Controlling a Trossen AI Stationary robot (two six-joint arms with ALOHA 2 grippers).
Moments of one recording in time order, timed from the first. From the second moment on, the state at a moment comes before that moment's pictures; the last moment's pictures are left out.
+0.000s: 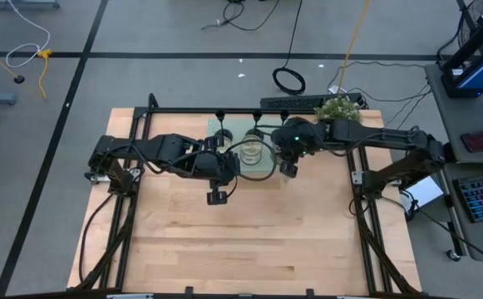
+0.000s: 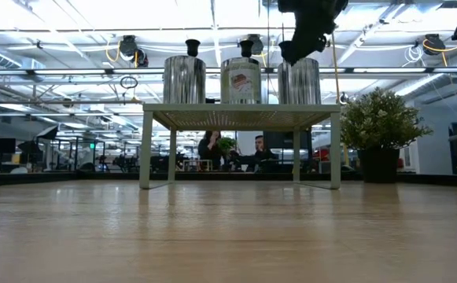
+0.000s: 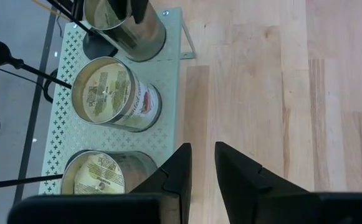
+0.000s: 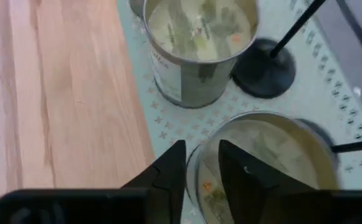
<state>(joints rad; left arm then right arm) -0.19 1.79 2.10 -1.34 -0.31 -0.11 -0.16 1.38 1.34 -0.85 0.07 0.09</state>
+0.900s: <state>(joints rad) -0.22 1.37 1.77 -1.39 -0.52 -0.17 -0.10 0.75 1.00 -0.71 0.08 0.00</state>
